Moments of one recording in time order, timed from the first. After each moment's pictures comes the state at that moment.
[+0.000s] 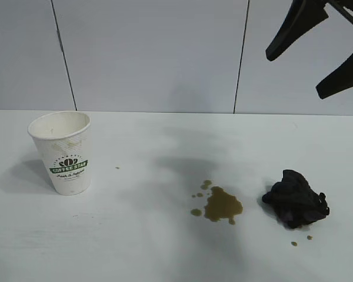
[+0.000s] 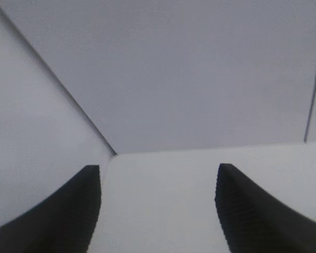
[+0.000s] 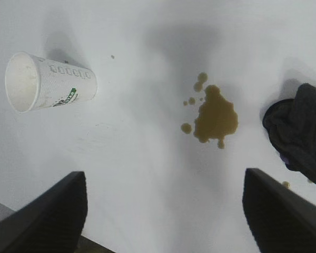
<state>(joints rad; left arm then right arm) 0.35 1.10 -1.03 -0.59 0.24 0.87 0.06 1.46 -1.14 0.61 0.97 -0.15</state>
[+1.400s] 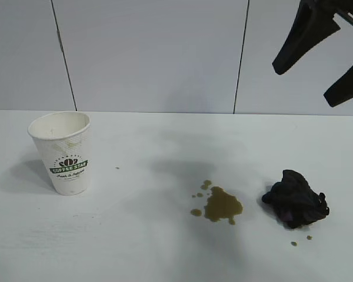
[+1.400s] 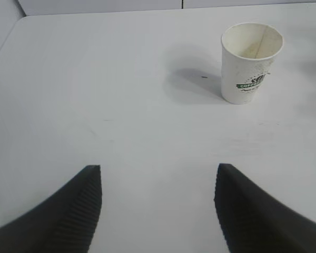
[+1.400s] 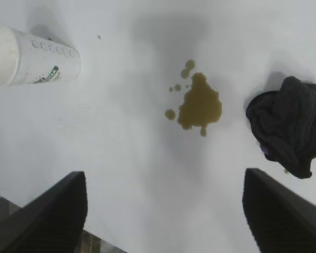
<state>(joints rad) 0.12 0.10 -0.51 -0.17 1.07 0.24 0.06 1.46 -1.13 0.55 1.05 -0.25</state>
